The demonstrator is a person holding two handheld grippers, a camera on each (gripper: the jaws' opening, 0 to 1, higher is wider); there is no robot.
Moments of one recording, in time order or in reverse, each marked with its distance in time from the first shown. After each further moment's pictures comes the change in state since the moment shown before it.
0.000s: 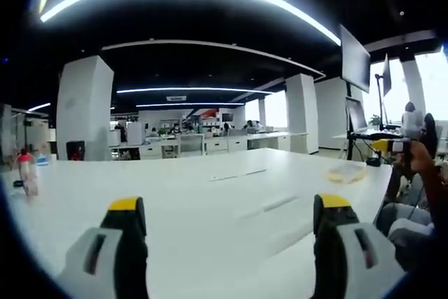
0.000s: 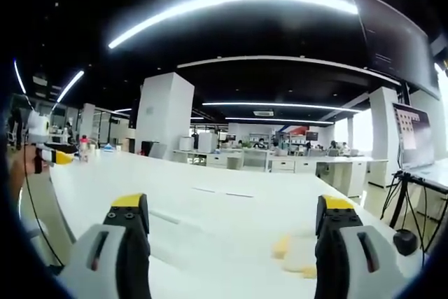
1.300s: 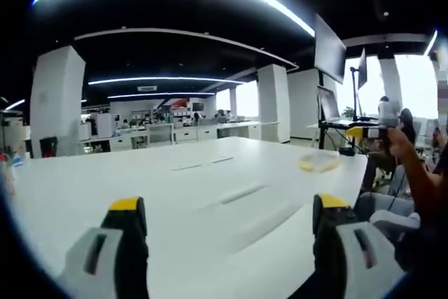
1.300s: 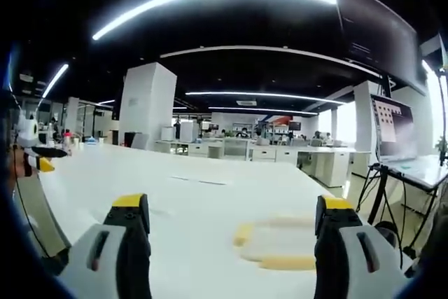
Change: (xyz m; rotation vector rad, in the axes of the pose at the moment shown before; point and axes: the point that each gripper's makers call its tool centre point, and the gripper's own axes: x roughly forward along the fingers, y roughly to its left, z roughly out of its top) left arm 0.023 -0.060 -0.031 -0.002 0.087 -0.186; right arm -0.020 -0.068 -0.016 0.006 0.076 -0.113
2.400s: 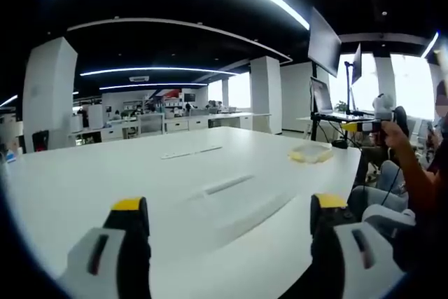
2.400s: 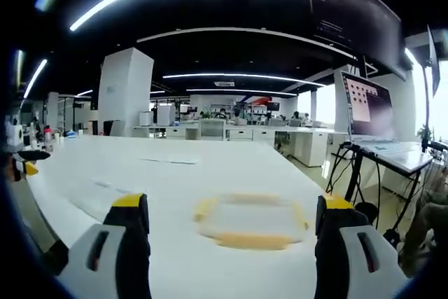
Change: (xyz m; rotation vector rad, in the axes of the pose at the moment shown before) left arm 0.009 -0.018 -0.019 -0.008 0.060 -0.045; right arm -0.020 -0.071 -0.029 0.038 0.122 -0.138
